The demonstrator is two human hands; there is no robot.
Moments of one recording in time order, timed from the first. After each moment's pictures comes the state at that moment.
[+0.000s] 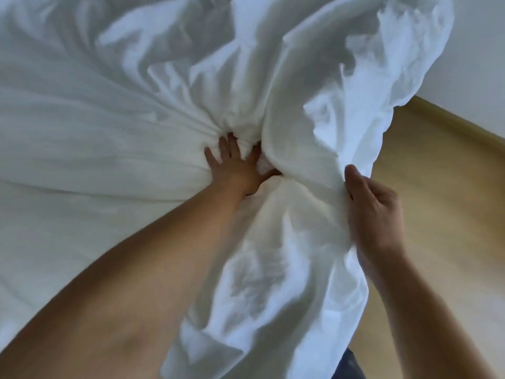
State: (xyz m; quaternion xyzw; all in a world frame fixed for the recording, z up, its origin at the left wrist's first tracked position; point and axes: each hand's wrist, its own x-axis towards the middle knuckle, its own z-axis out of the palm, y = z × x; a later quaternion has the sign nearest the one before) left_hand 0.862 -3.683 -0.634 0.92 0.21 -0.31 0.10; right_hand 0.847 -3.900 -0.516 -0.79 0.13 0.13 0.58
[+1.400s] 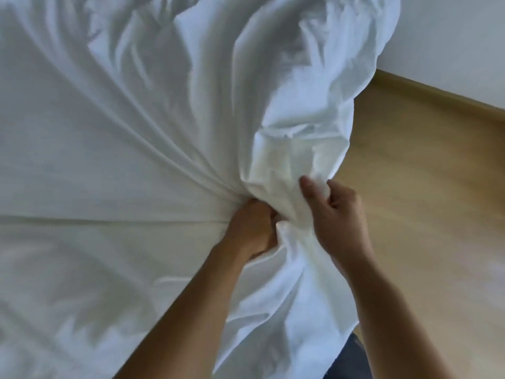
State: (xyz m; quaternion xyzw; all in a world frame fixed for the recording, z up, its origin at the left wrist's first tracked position) left_hand 0.809 -3.786 -0.550 0.88 0.08 -0.24 0.40; right_hand 0.845 -3.931 -0.514 -0.83 0.05 0.14 0.54
